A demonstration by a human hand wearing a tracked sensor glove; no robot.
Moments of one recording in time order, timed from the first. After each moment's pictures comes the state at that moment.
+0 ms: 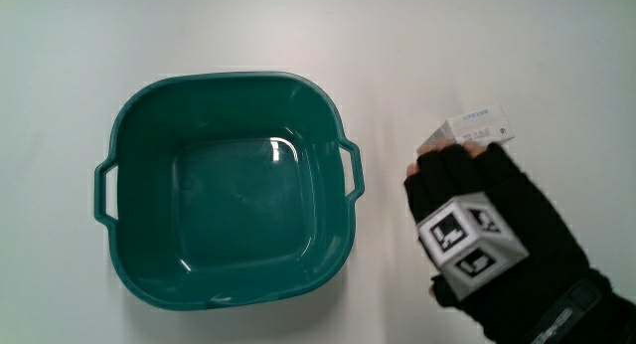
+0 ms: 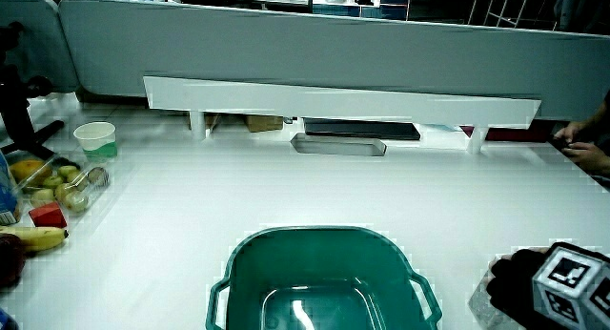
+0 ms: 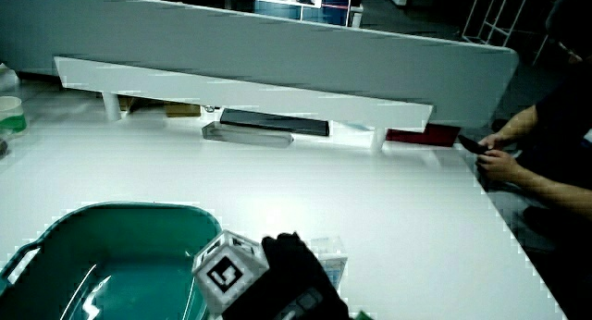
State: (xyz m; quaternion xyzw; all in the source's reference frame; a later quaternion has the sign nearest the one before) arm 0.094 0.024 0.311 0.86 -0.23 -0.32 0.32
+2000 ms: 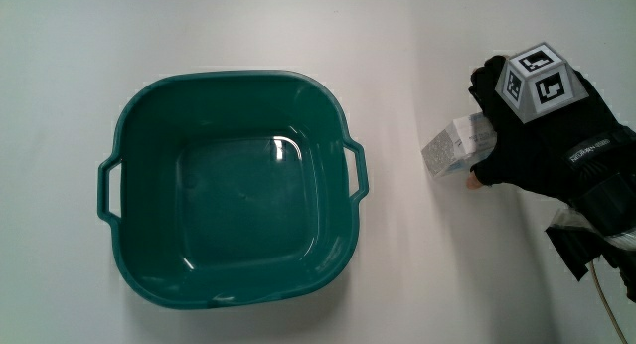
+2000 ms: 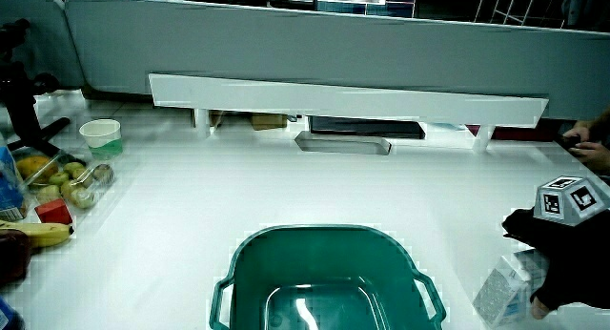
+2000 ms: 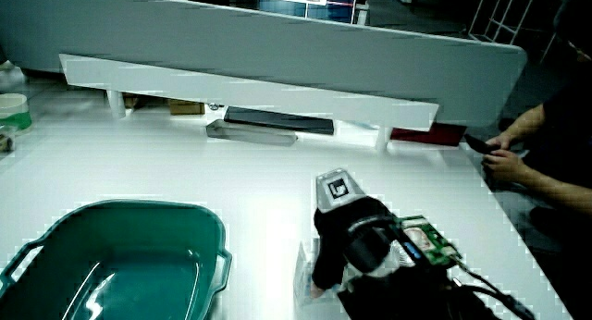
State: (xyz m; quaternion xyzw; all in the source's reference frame) arm 0.173 -0.089 0.370 0.89 -0.16 -0.15 0.41
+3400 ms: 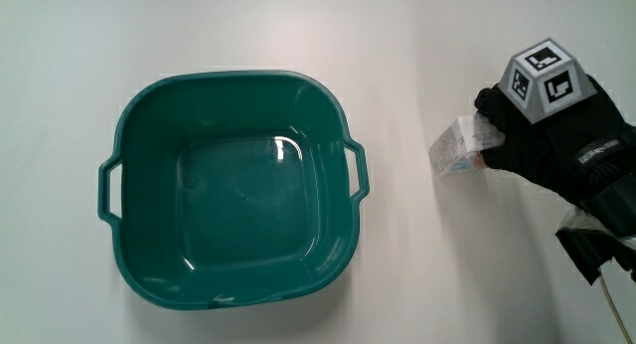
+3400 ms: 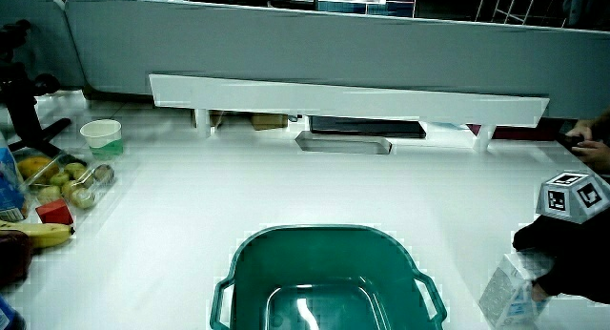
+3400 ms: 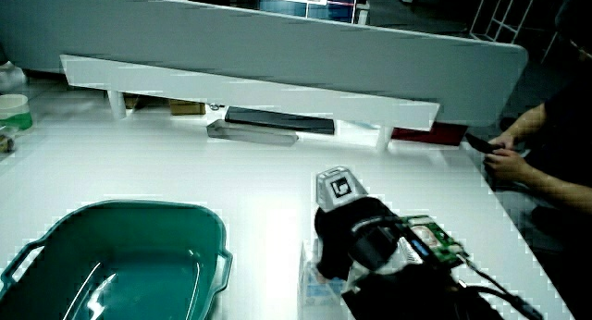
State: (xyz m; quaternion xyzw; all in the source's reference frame) arm 0.175 -0.088 0.348 0.90 -0.20 -0.14 0.36
